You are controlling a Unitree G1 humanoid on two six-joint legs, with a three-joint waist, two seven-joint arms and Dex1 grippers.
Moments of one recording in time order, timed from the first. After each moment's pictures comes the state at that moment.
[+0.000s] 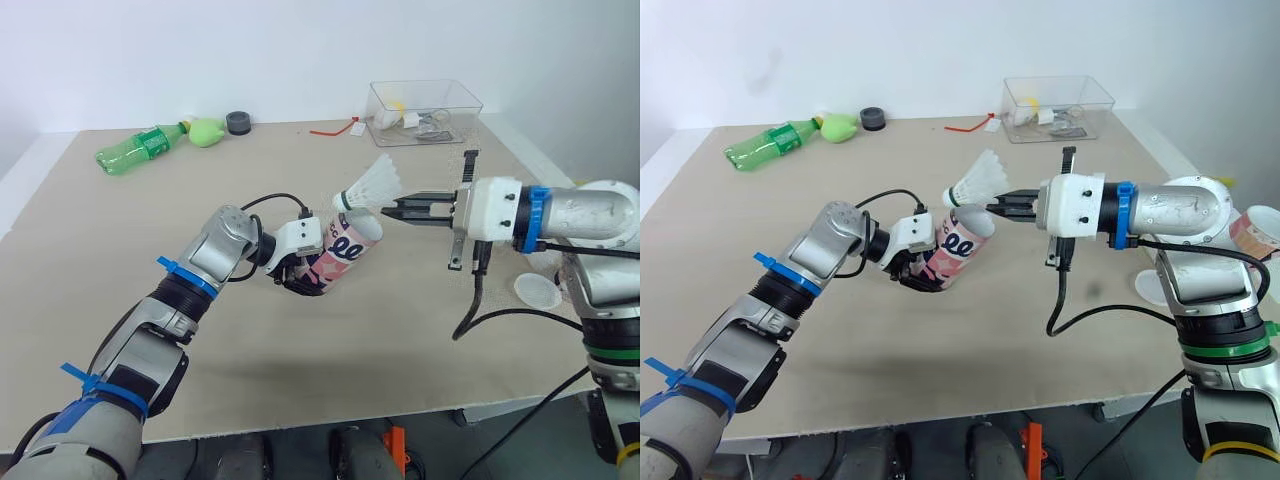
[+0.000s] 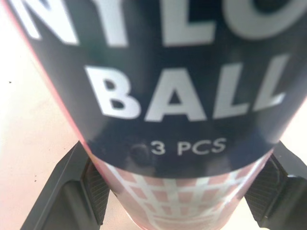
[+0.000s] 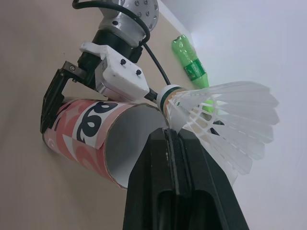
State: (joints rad) left arm -0.97 0.37 -0.42 0.48 0.06 0.37 -1.29; right arm -0.70 -0.85 0.05 -0.11 0.22 -0.12 1.16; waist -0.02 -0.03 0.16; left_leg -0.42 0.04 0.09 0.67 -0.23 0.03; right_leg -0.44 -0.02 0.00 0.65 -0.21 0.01
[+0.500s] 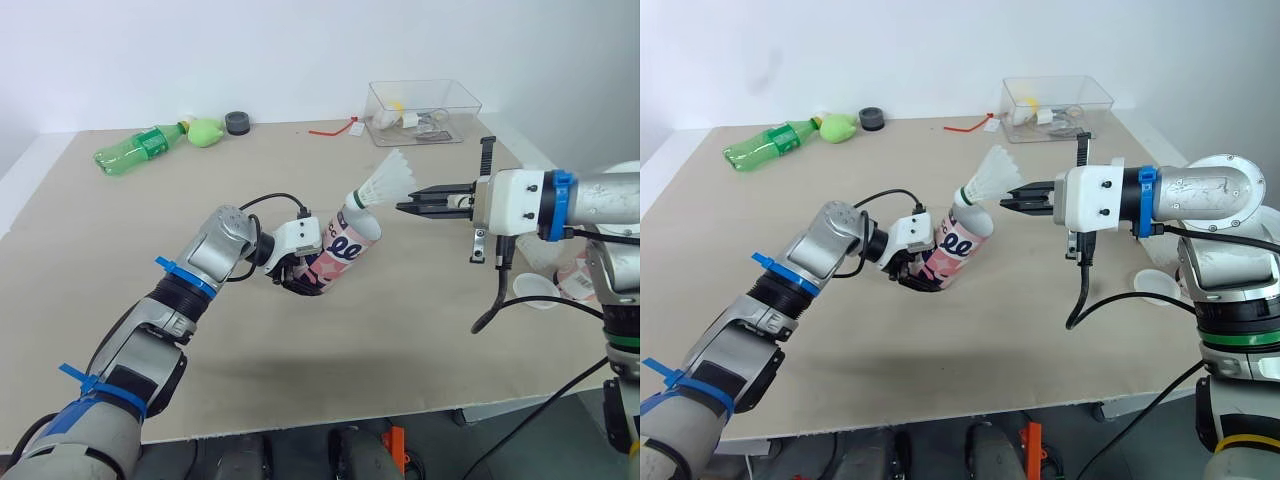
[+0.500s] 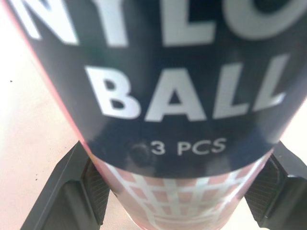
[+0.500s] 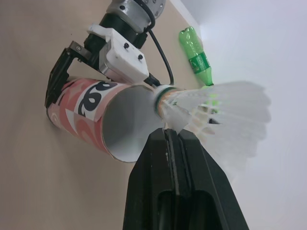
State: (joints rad) left arm -0.96 0.38 -0.42 0.47 0.06 0.38 -1.29; right arm -0.75 -0.91 0.03 -0.04 0.23 -0.17 1.25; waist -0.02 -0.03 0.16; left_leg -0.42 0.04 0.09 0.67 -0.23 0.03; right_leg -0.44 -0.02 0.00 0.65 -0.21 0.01
